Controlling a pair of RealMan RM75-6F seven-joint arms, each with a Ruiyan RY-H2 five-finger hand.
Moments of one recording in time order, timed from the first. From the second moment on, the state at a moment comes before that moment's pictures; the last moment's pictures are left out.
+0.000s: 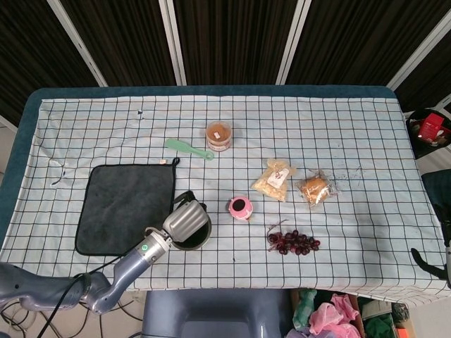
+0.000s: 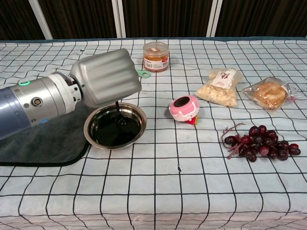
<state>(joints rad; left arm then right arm) -0.93 -1.64 0.04 -1.51 1.31 1.13 1.42 -0.01 -1.05 0.11 -1.59 -1.40 1.52 0.16</state>
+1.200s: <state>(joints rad) -0.46 -1.16 0.01 -1.99 1.26 1.56 0.61 0.01 -1.08 0.11 -1.57 -1.42 1.50 0.06</state>
